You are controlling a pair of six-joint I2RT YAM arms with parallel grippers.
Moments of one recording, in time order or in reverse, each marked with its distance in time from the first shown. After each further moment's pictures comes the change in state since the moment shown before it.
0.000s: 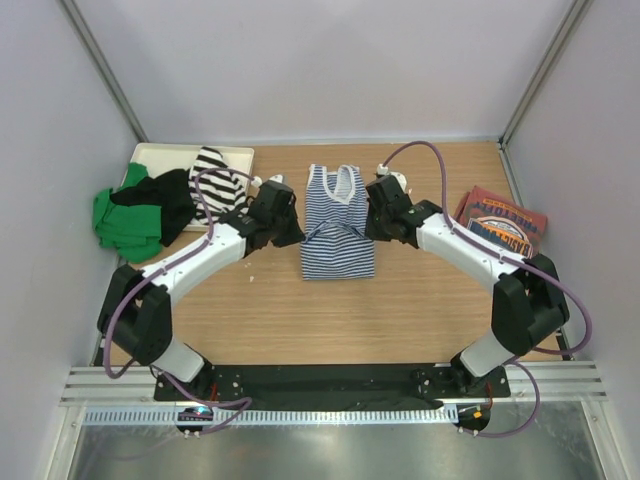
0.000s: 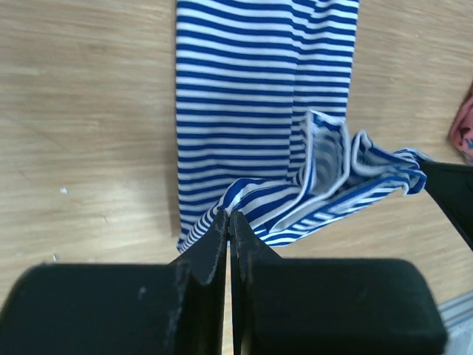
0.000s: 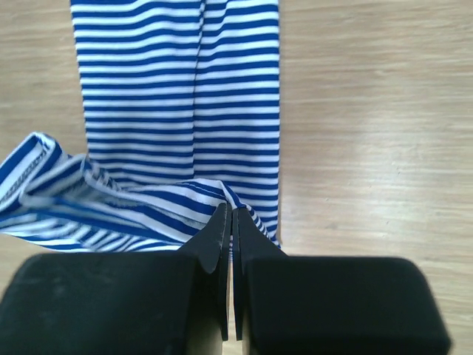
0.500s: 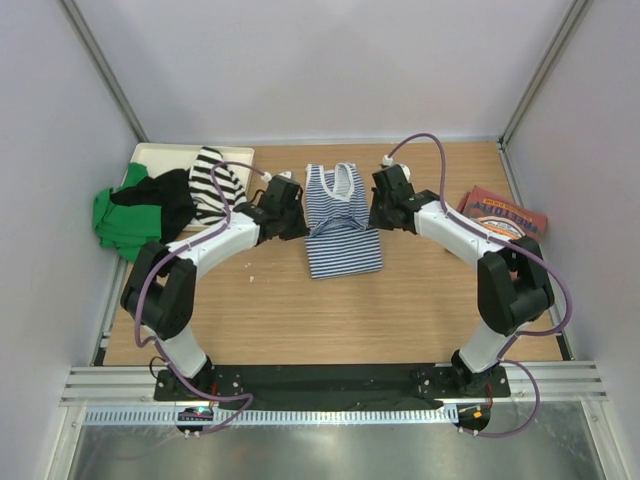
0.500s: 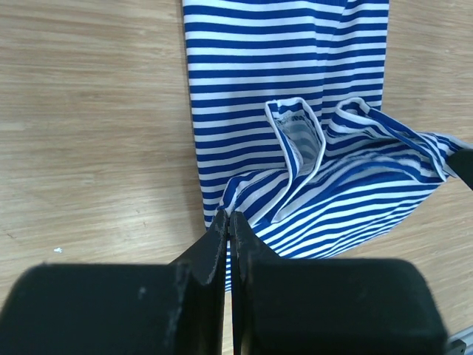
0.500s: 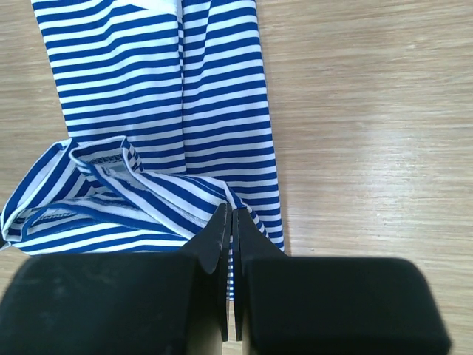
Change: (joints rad) left arm 0.039 0.192 0.071 0.083 0.024 0.059; right arm -0.097 0.132 0.062 0.071 -0.039 -0.045
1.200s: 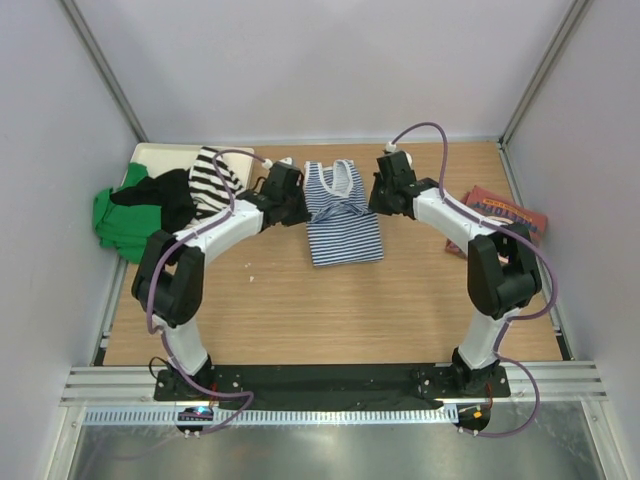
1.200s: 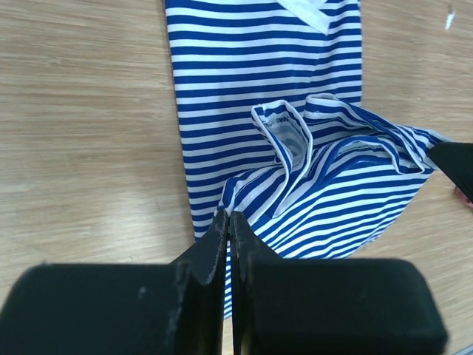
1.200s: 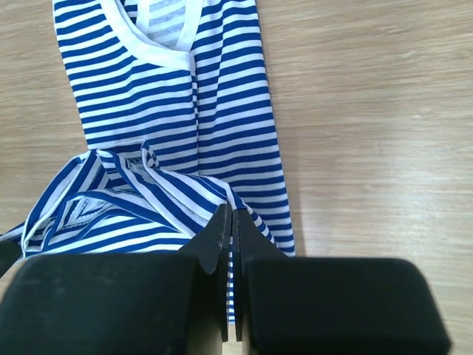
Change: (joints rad) left arm 0.031 0.074 0.128 0.006 0.003 0.021; right arm -0.065 0.092 0.106 0.052 -0.066 -0.003
